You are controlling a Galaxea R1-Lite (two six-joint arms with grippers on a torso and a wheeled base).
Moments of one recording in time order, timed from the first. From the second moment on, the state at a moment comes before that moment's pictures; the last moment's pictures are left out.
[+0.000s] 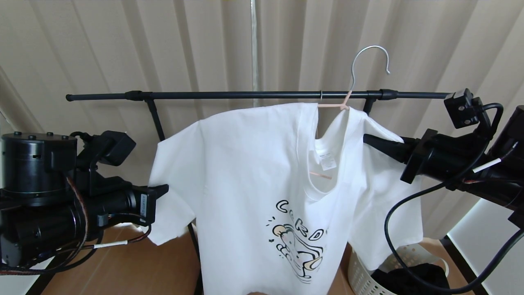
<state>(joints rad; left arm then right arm) -0.33 1.42 -0.64 -0.31 0.00 -0.01 0.20 1.61 -0.66 -0.95 0.57 0.04</state>
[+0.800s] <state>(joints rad) -0.33 1.40 -0.56 -0.31 0.00 -0.01 0.17 1.62 -0.68 -0.95 0.57 0.04</state>
